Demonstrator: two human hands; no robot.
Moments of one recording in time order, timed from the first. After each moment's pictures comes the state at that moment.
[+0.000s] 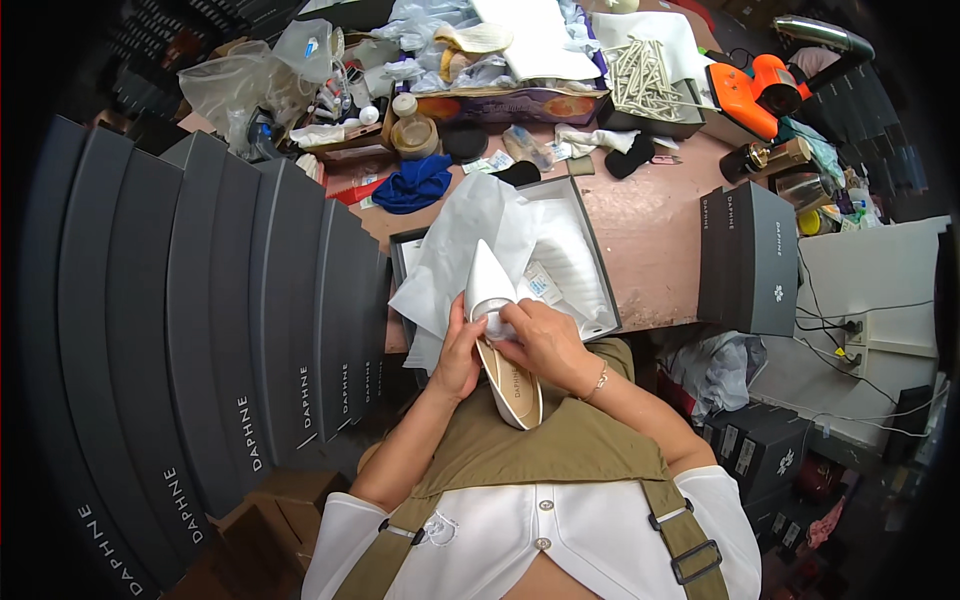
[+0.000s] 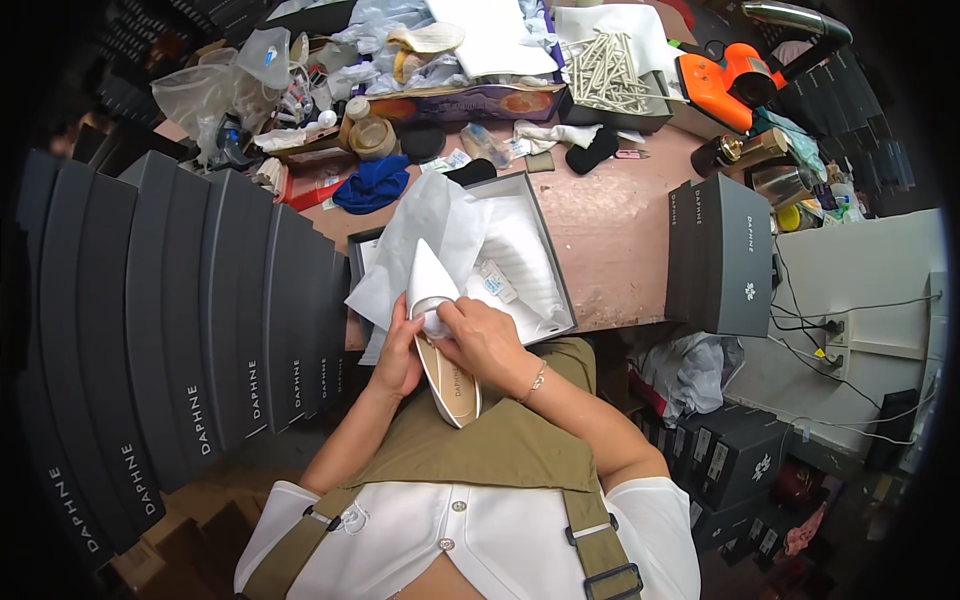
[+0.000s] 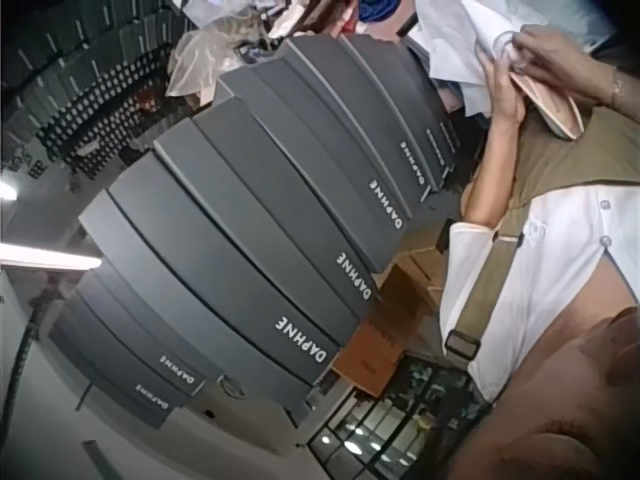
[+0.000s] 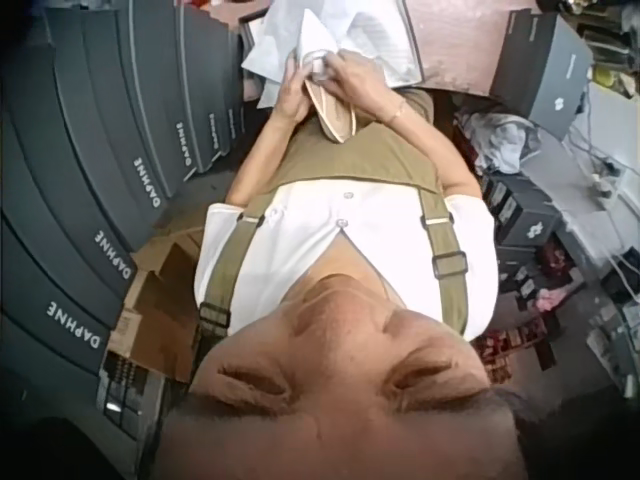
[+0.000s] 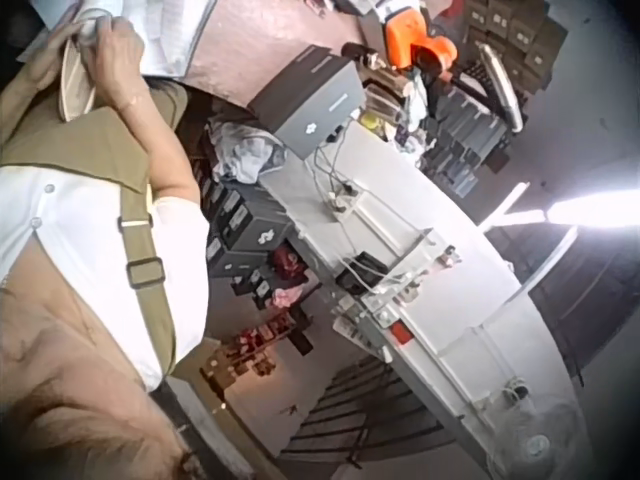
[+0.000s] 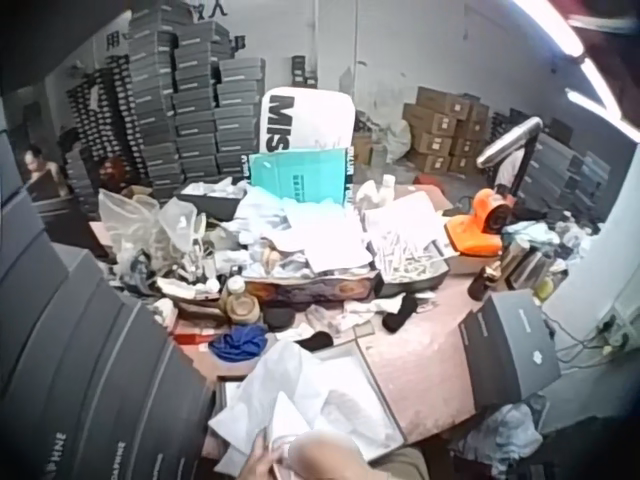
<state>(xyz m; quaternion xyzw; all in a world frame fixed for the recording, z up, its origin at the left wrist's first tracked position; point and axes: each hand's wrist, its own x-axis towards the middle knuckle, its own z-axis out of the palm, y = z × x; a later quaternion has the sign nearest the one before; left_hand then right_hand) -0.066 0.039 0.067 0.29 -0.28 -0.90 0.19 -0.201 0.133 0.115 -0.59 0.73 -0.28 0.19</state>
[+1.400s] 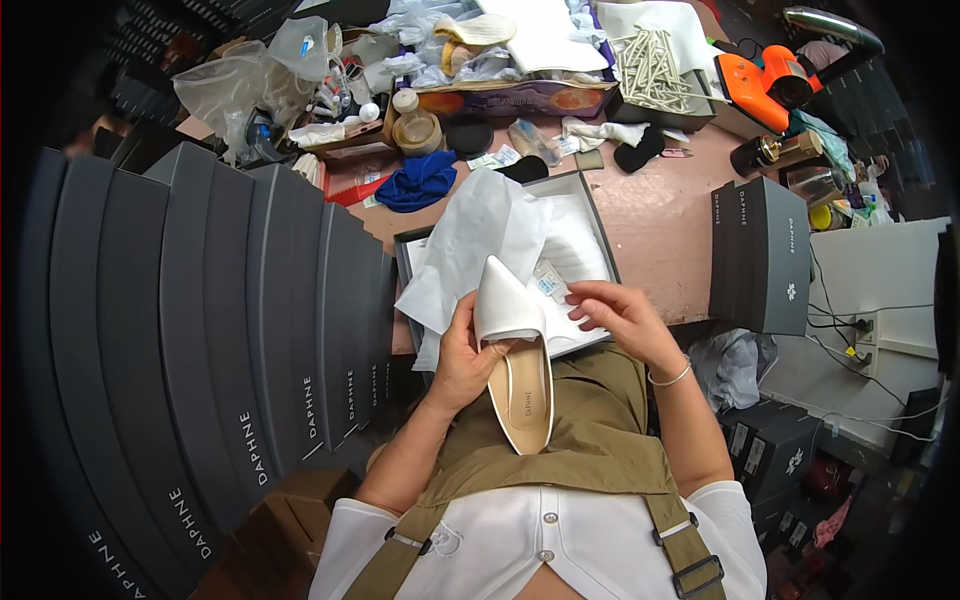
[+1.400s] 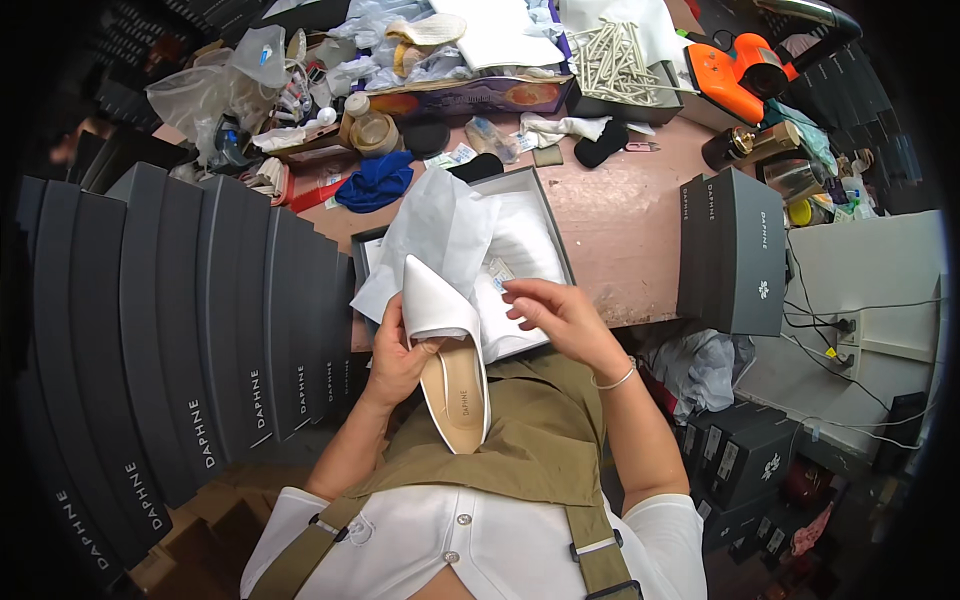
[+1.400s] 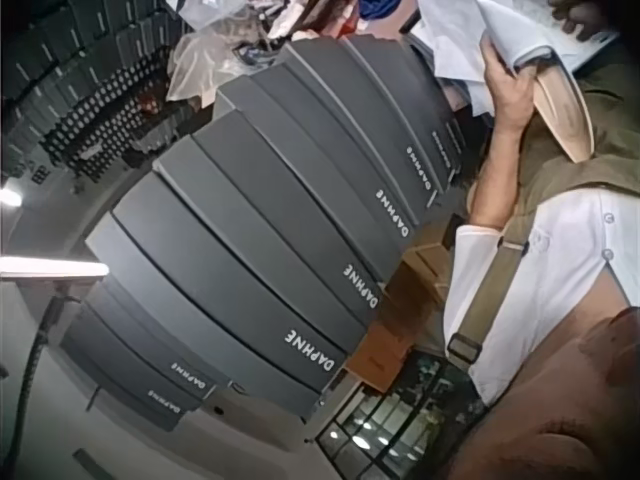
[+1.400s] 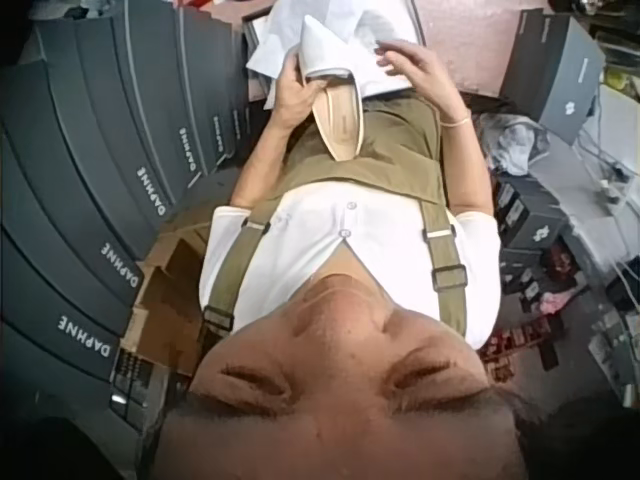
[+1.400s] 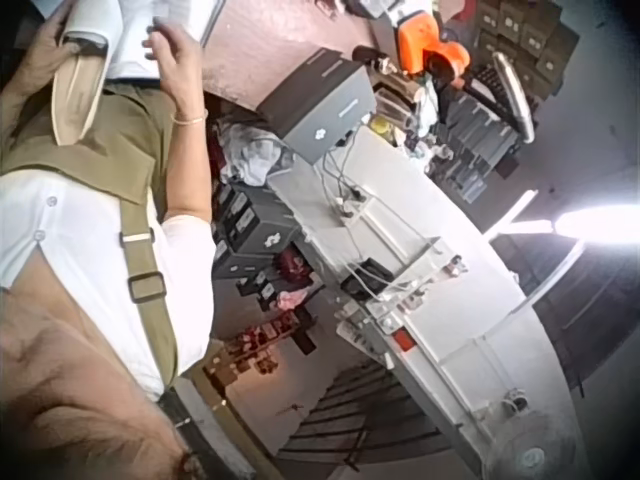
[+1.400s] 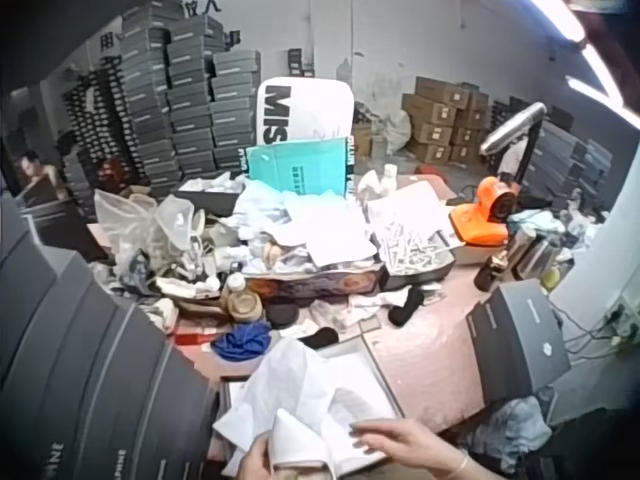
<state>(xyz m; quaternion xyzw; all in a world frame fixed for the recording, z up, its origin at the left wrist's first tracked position) -0.069 0.030 0.106 0.25 -0.57 -0.76 0.18 -0.273 0.172 0.132 -0.27 0.63 -0.52 0.51</state>
